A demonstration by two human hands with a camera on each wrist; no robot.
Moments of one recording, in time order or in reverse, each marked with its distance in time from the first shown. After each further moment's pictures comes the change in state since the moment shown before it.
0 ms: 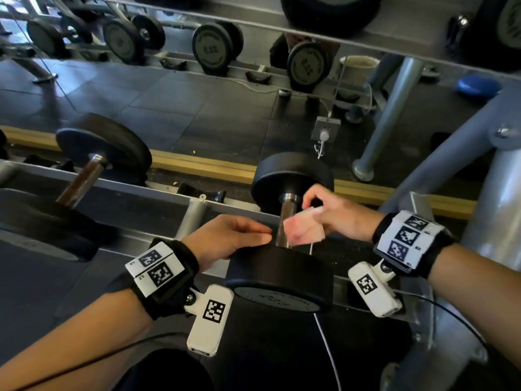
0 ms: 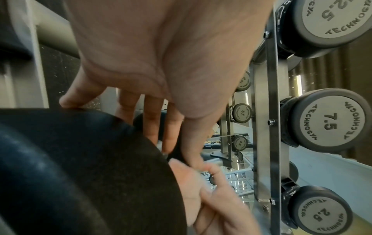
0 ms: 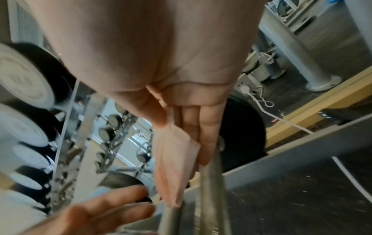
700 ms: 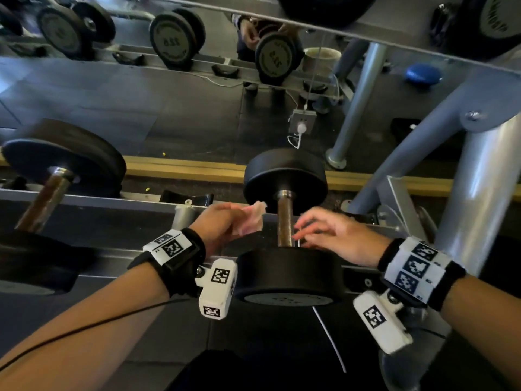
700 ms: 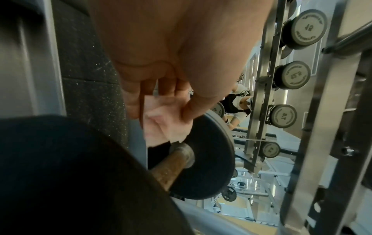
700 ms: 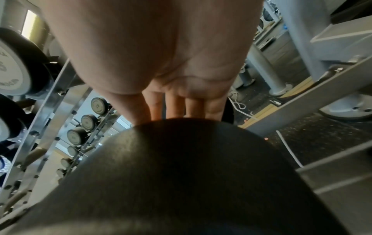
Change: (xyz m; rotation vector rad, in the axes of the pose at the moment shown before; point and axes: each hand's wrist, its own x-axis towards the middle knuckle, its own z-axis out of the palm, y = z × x) left_hand 0.069 -0.029 -0.037 -0.468 -0.033 -0.046; right_hand -0.019 0.015 0.049 0.179 0.089 -0.044
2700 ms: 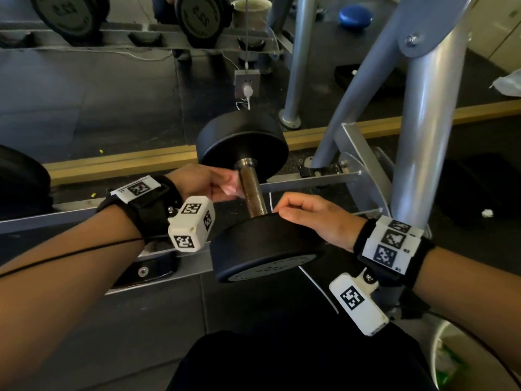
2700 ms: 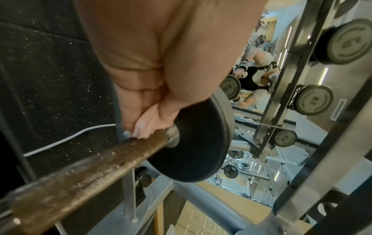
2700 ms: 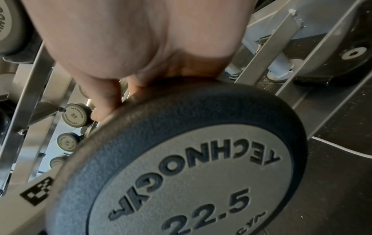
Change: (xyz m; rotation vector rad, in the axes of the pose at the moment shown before) left_hand 0.045 0.036 0.024 0.164 -0.183 -0.251; right_hand -0.030 0.017 0.036 0.191 0.152 0.040
